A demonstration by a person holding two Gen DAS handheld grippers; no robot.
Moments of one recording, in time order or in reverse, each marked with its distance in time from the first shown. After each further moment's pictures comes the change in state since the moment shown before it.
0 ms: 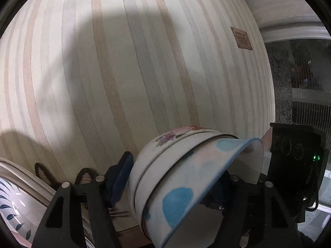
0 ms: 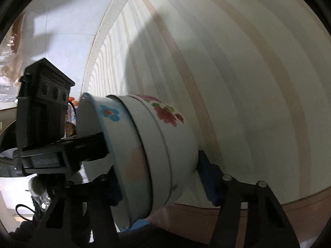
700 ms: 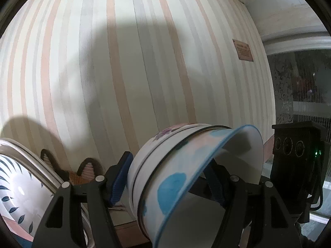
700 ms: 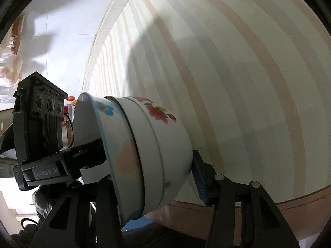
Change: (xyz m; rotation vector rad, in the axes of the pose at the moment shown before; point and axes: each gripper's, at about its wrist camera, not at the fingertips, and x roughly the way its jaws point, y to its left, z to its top) left arm -0.028 0.008 -0.017 -0.067 -0.077 0.029; right arm -0.004 0.006 0.017 -0.002 0.018 0.004
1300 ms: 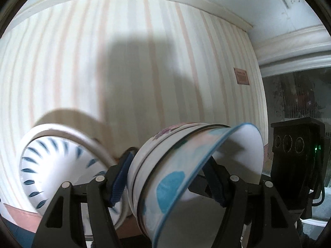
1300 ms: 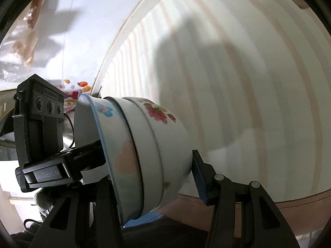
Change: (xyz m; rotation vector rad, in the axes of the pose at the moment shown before) left arm -0.082 0.043 -0.025 -0.067 -0.126 0.005; right arm 0.019 0.073 0.012 -0.118 0.039 0.013
